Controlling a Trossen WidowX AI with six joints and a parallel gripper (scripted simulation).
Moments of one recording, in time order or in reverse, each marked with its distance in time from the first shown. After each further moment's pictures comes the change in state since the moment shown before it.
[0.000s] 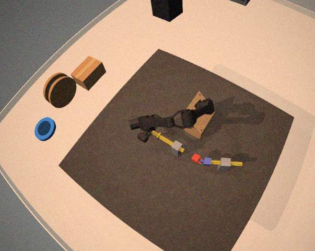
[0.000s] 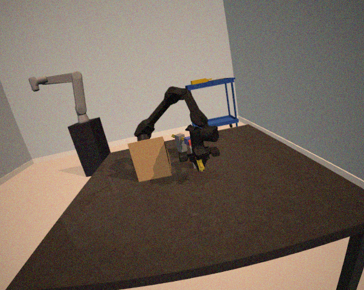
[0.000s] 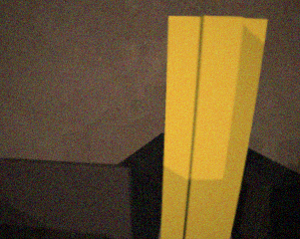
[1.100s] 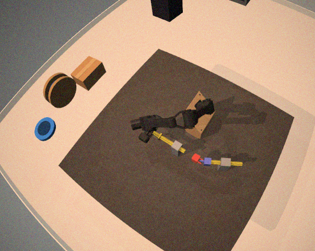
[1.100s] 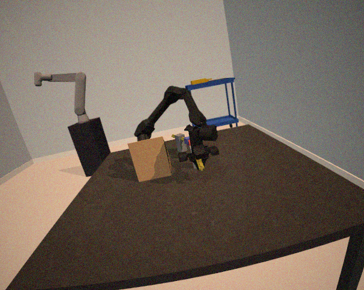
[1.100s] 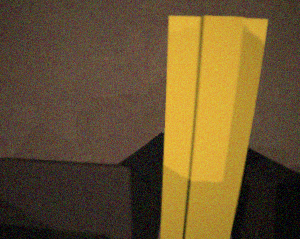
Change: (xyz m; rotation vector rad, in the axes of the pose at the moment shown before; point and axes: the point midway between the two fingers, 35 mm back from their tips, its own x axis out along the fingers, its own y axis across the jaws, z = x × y) arm 0.001 -0.001 -0.008 0.000 0.002 0.022
